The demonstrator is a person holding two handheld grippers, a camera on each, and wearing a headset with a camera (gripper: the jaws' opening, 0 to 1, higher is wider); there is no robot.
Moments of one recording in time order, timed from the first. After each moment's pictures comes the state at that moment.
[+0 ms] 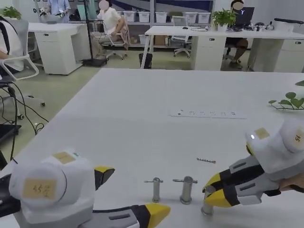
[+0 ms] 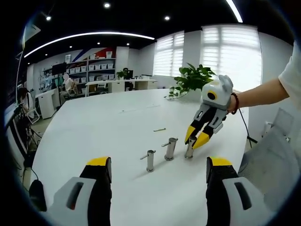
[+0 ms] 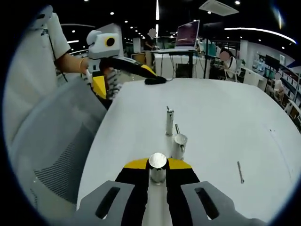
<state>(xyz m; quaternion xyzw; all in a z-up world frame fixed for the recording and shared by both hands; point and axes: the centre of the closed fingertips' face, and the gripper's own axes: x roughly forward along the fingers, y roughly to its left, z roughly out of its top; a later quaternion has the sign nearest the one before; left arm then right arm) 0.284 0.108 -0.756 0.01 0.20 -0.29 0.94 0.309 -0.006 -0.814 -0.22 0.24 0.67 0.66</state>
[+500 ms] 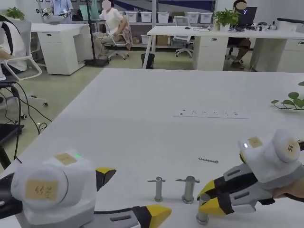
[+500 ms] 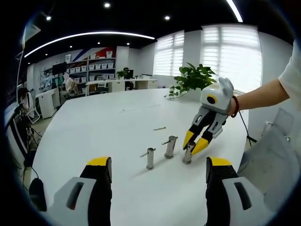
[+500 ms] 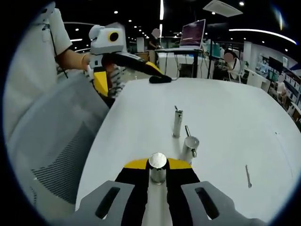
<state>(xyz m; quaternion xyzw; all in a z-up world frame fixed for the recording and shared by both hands) 0.281 0.111 -0.759 0.01 0.20 -0.29 0.94 0.301 0.005 -0.824 -0.22 0.24 0.68 0.66</state>
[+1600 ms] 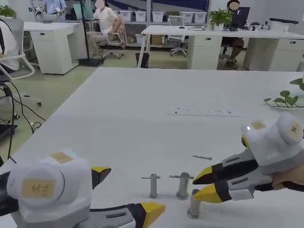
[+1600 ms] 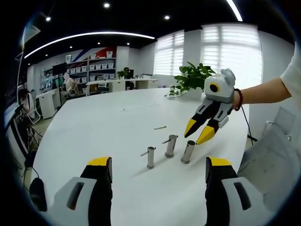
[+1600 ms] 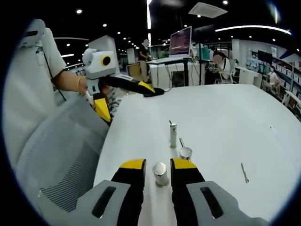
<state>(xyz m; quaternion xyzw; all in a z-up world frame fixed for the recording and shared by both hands) 0.280 0.111 -0.761 0.02 0.20 -0.29 0.94 0.301 0.004 -0.787 -0.15 0.24 0.66 0.69</state>
